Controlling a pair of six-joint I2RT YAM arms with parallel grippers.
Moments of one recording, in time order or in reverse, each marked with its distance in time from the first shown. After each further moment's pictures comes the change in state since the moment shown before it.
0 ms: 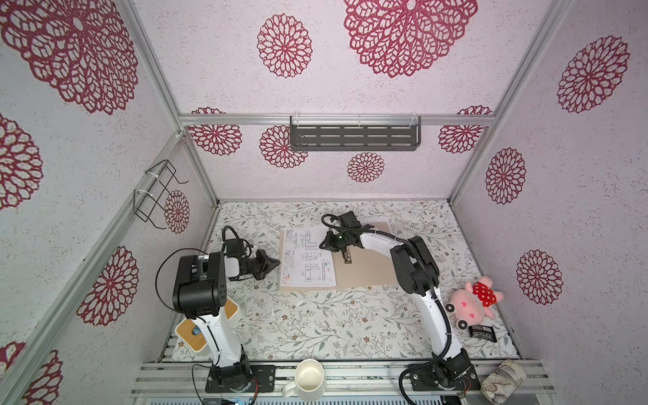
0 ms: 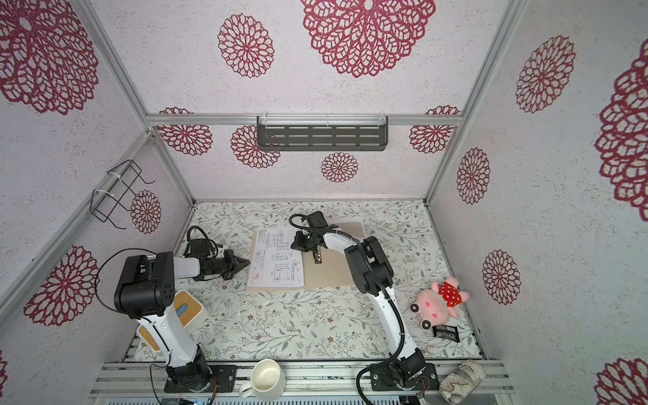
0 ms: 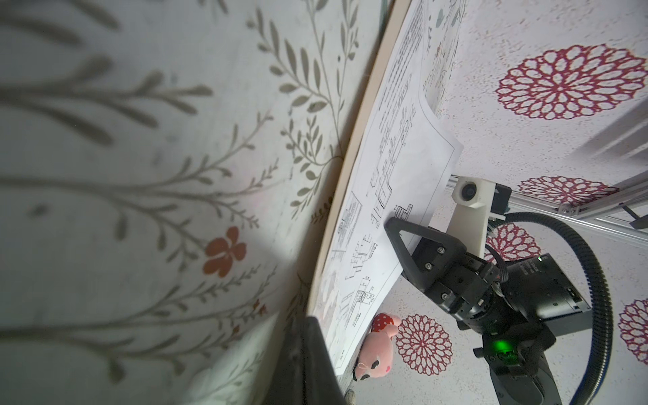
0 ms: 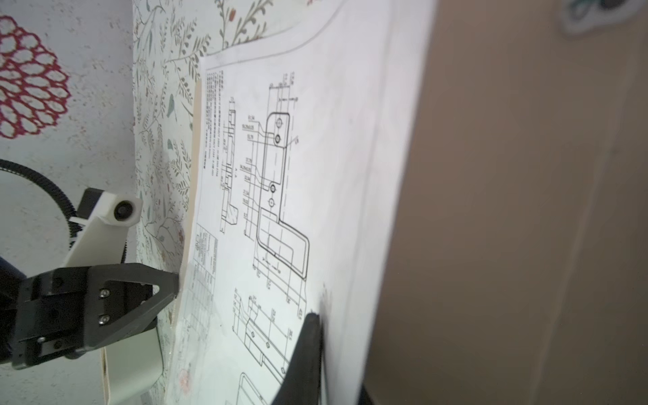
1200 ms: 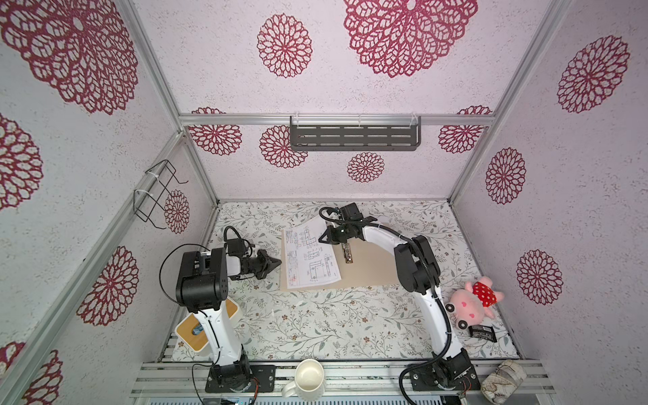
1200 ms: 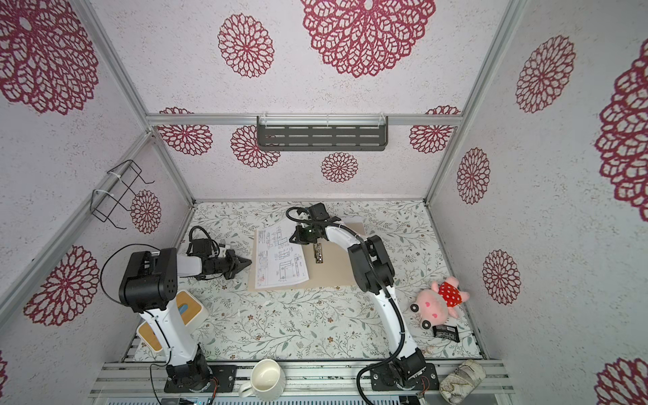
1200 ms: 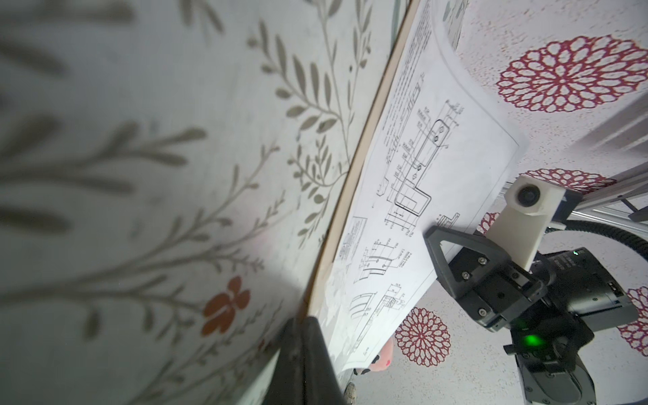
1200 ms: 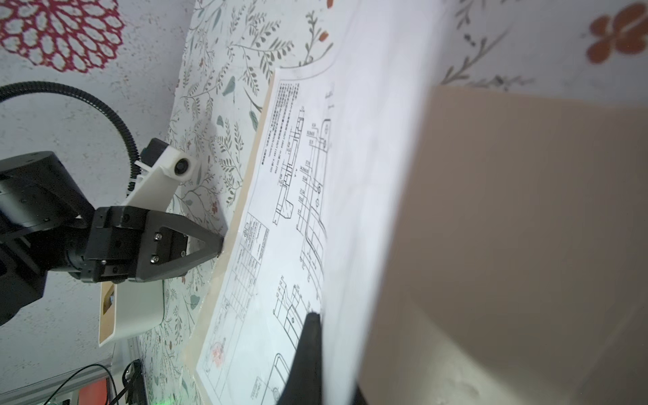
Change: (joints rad) left arm 0.000 0.066 0.035 0.022 0.034 0.019; right arm -0.025 0.023 0.147 -0.134 -0.109 -0.246
